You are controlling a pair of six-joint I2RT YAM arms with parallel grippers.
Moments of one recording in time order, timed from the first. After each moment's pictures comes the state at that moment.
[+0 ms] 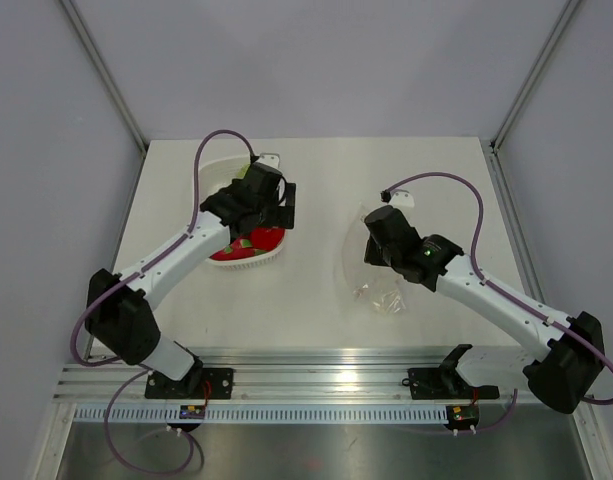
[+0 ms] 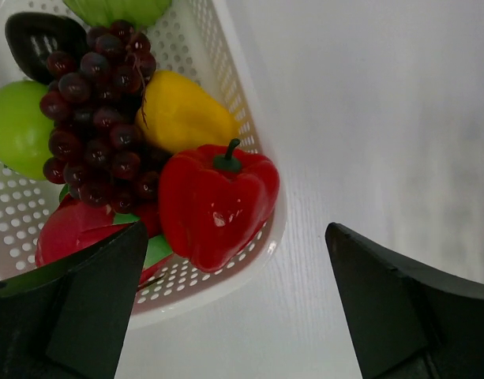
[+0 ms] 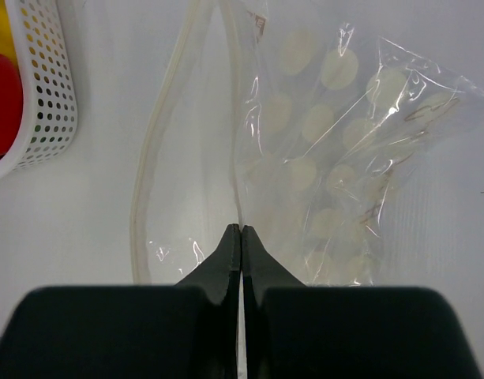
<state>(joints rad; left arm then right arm) -0.59 1.48 1.32 -0.61 -0.30 -0.37 0.74 1.21 1.02 -0.61 0.40 0.69</state>
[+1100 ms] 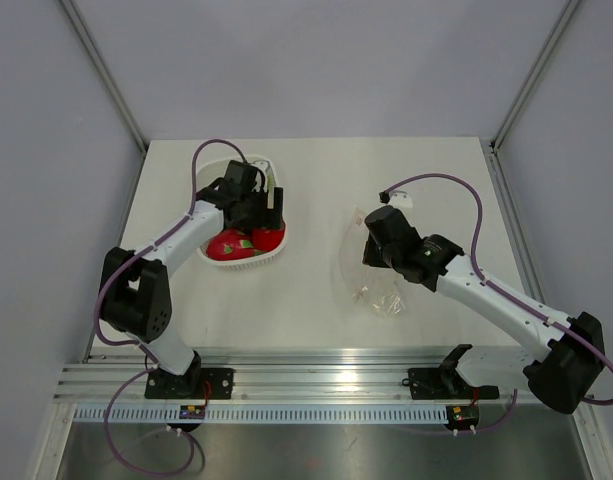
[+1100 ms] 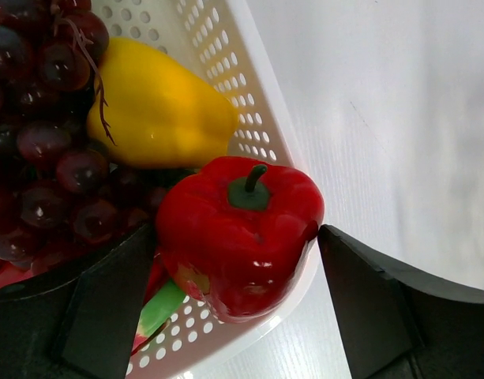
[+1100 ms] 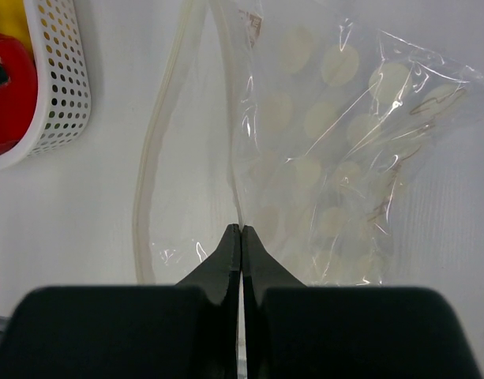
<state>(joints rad) -0.38 1.64 1.25 -0.52 0.09 -0.26 0.74 1.21 1.02 -0.61 0.35 0.70</state>
